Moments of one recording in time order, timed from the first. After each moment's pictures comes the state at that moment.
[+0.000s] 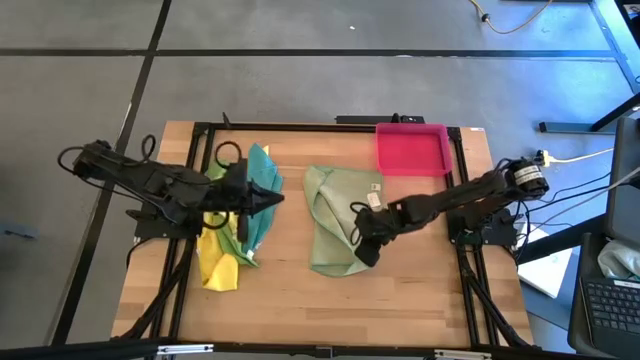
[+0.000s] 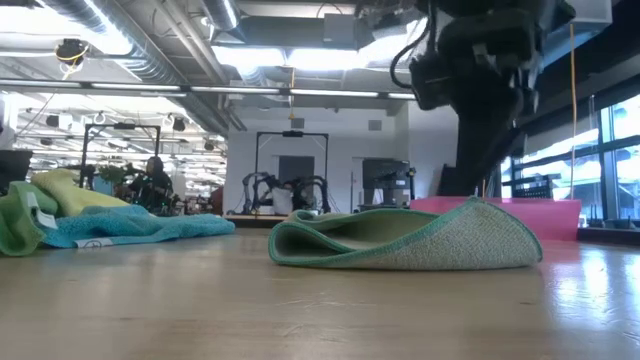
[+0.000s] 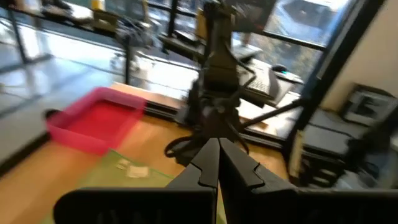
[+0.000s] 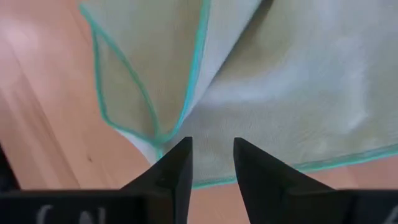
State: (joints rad) left arm -0.35 1.03 1.13 -0.30 -0.47 -0.34; right arm 0.22 1.57 0.93 -0.49 -0.05 0.82
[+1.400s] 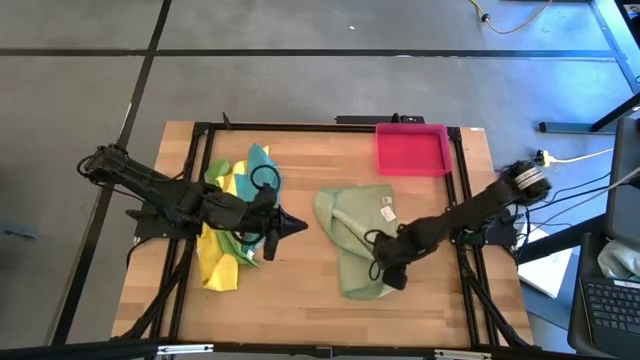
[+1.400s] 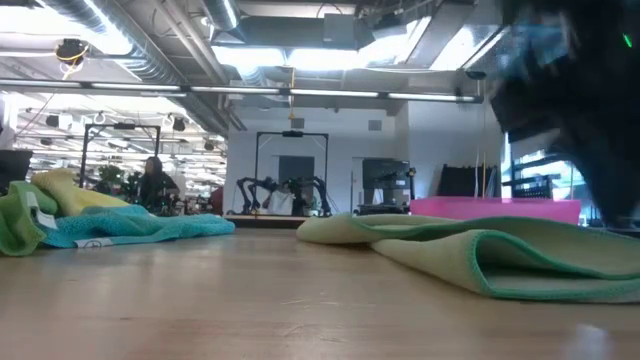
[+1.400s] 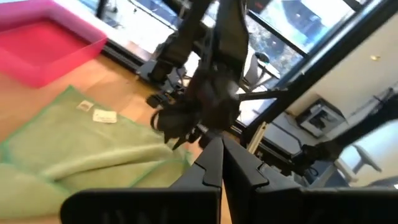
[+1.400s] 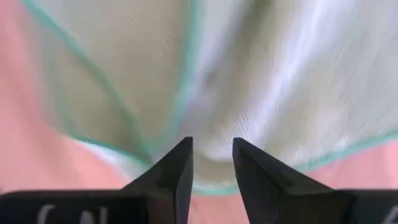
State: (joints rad) left arm -0.37 1.24 1.13 -0.16 -0.38 -0.70; right arm 0.44 1.53 0.91 -0.73 -0.03 0.81
